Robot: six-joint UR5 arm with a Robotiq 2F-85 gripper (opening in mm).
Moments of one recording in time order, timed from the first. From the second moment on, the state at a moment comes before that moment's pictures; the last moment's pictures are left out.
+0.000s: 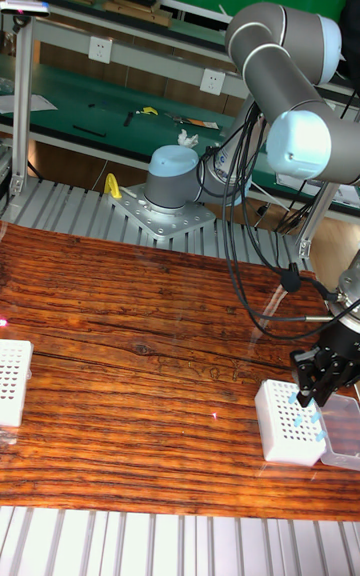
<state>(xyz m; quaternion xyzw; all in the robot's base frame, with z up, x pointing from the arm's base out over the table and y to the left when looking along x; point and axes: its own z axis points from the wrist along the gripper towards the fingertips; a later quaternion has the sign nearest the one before) 0.647 0.238 0.107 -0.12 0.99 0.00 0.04</state>
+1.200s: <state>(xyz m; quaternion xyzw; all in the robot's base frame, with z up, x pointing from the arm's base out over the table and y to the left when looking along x) 0.652 0.136 0.112 -0.22 0.98 -0.02 0.03</state>
